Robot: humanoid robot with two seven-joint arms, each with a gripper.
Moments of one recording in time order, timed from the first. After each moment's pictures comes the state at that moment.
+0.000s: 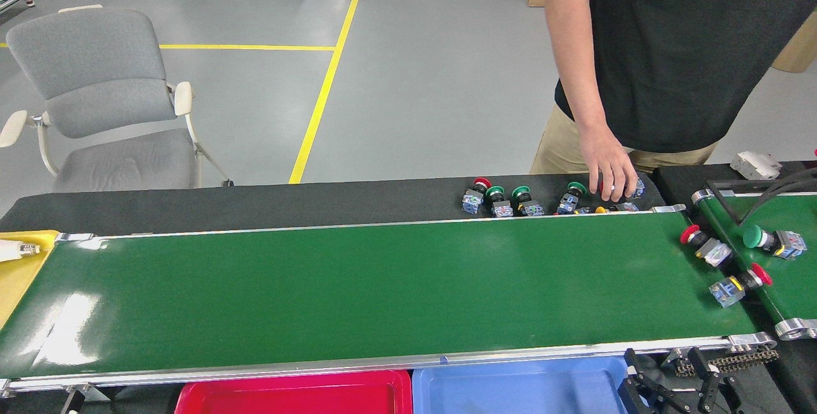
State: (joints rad) left arm 0.32 0.13 0.68 -1.59 -1.35 -0.57 -0.01; right arm 0.27 -0.07 -0.21 -1.71 1.28 -0.15 0.04
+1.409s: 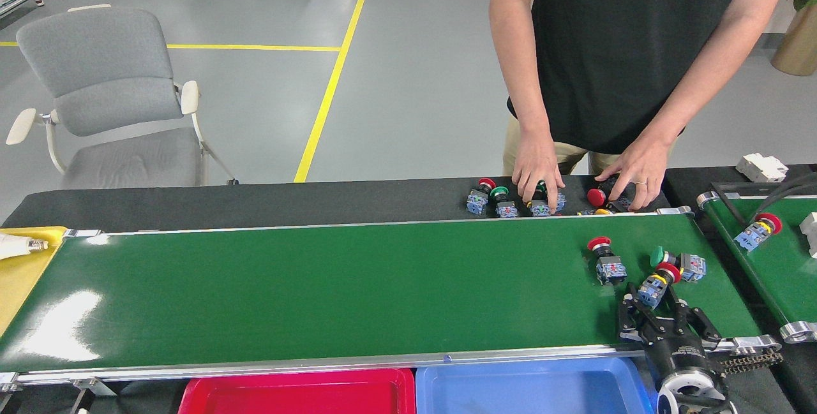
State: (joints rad) left arm 0.32 0.13 0.66 -1.58 -1.35 -0.58 -0.01; right arm -0.09 -0.12 -0.09 -1.31 1.32 0.00 0.05
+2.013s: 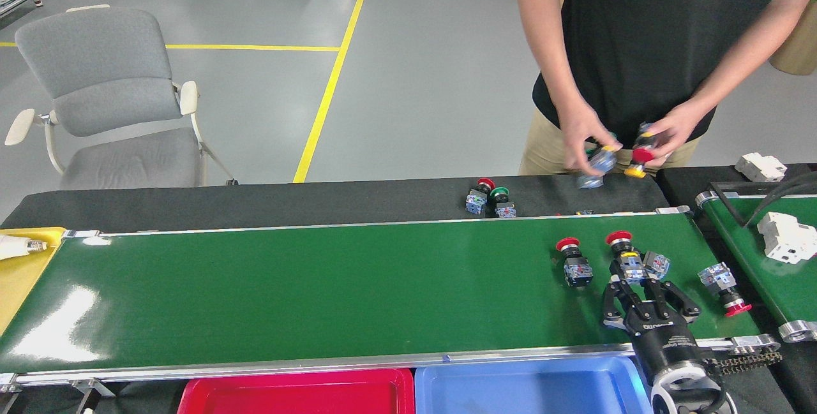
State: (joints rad) left arm 0.31 0.13 0.66 -1.58 -1.35 -0.58 -0.01; right arm -0.03 -0.10 0.08 -1.57 1.31 -0.28 0.05
